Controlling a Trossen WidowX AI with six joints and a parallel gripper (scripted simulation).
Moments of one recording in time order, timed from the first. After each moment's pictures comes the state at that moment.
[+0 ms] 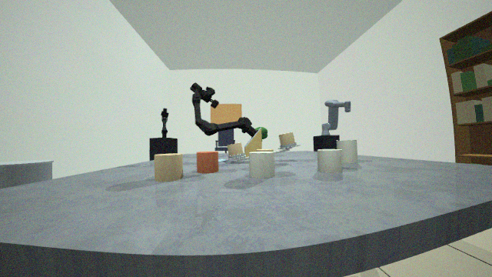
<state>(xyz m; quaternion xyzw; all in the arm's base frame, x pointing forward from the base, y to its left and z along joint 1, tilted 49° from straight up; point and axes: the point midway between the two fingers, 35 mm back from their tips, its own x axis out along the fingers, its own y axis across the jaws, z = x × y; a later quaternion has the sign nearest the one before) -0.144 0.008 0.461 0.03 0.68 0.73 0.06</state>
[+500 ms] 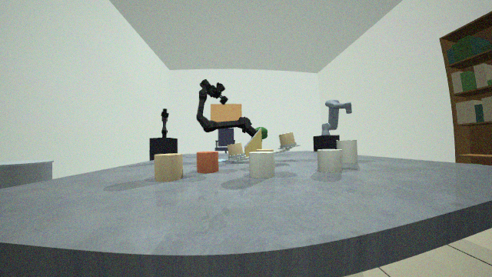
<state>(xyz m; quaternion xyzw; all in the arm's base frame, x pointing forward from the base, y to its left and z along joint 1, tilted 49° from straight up) -0.149 0.105 0.419 0.09 0.72 0.66 0.21</state>
